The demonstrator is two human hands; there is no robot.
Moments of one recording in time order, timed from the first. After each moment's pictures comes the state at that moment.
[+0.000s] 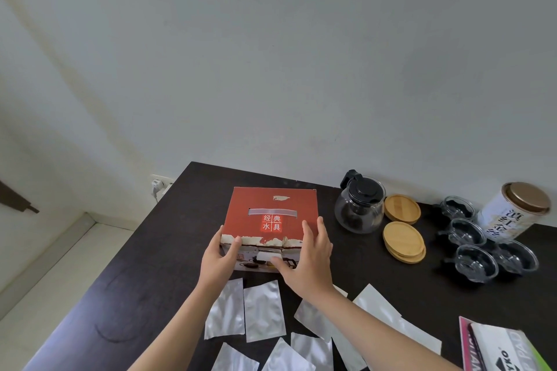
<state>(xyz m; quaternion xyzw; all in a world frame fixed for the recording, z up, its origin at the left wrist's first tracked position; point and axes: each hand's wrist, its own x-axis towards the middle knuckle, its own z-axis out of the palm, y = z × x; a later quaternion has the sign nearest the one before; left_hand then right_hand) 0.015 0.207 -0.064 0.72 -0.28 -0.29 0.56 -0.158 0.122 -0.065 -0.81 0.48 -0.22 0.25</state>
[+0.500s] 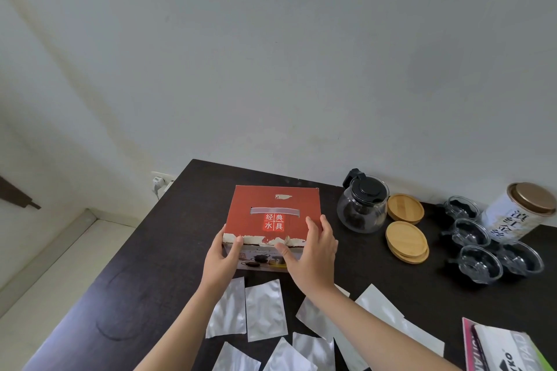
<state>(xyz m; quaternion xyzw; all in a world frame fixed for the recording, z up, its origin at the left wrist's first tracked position) 0.015 0.206 -0.073 0.72 -0.27 -0.30 0.56 -0.149 0.117 -0.064 -0.78 0.52 -0.27 0.23</state>
